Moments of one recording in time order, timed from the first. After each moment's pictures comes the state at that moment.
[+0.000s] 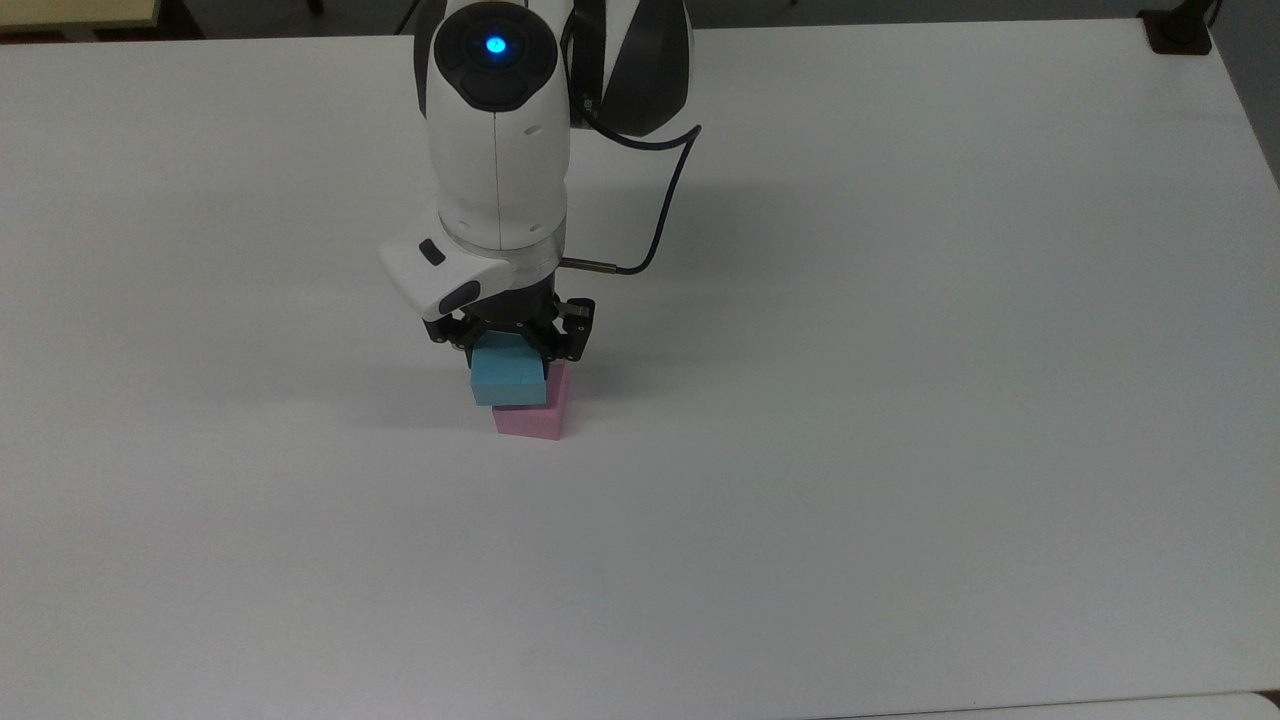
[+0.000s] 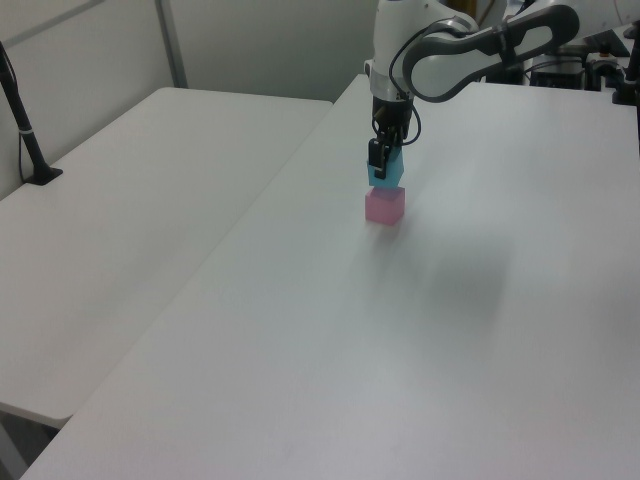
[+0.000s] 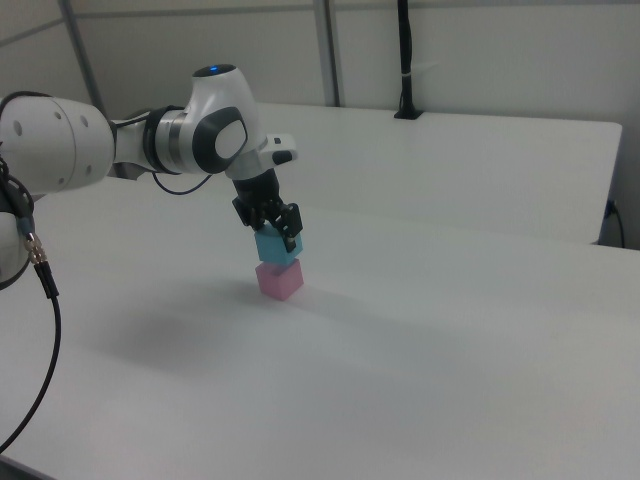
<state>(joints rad) 0.11 0.49 -0.10 -1.49 -0.06 2.10 0.14</state>
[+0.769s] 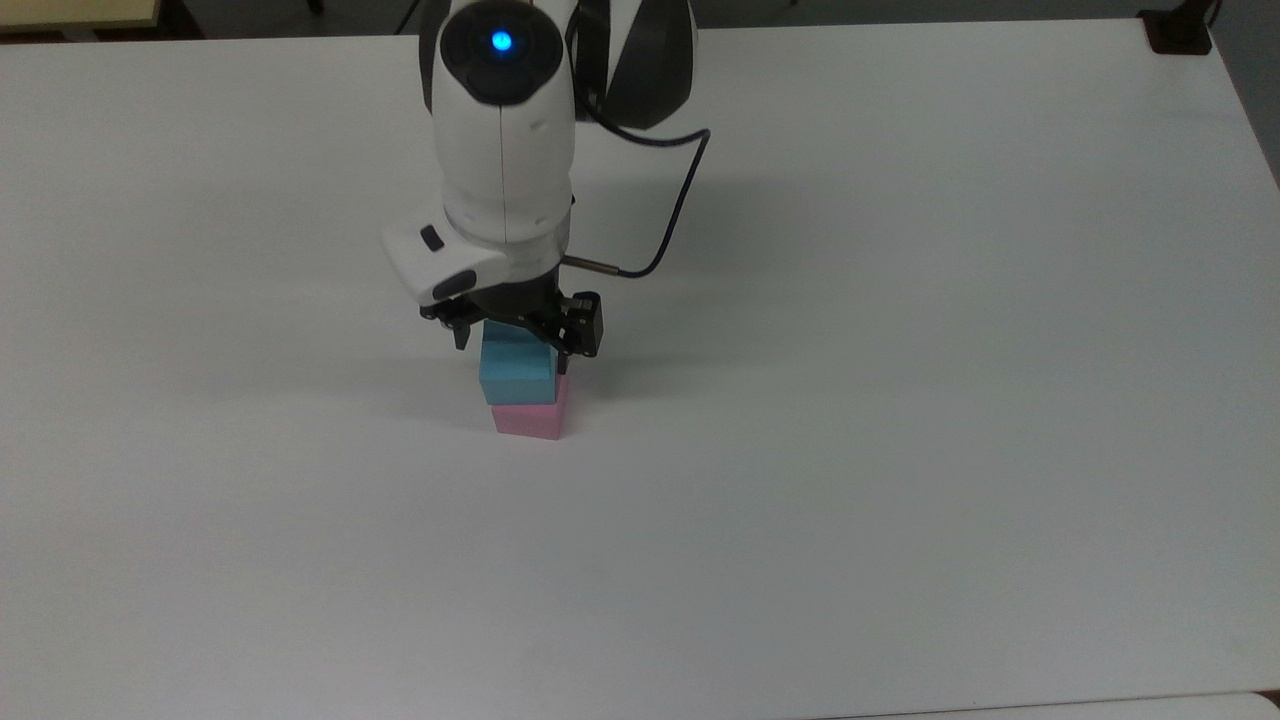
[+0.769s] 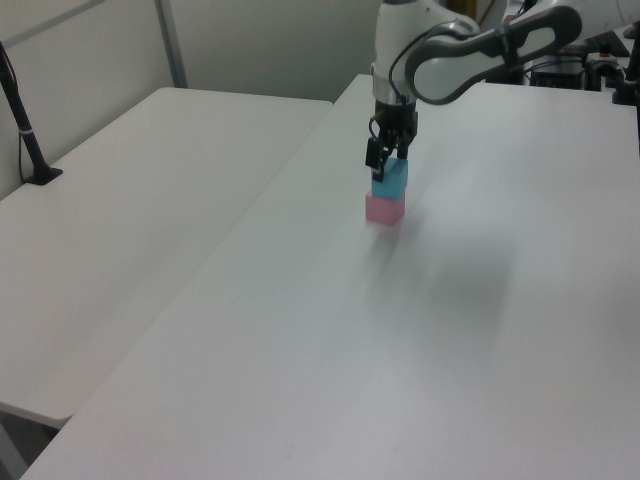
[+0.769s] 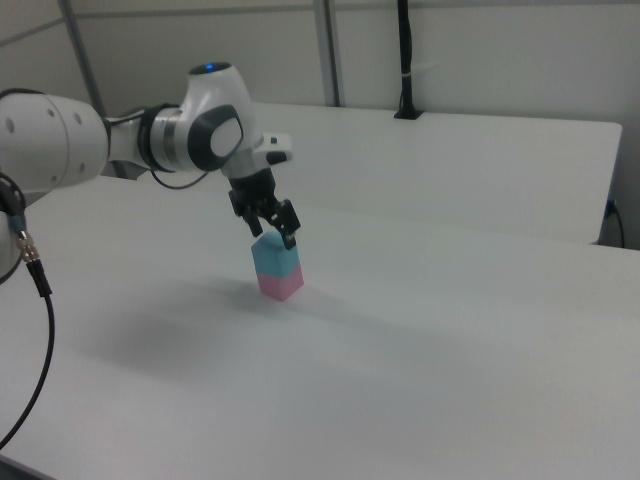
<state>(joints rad) 0.11 0.46 -0.10 -1.52 -0.06 2.10 0.26</state>
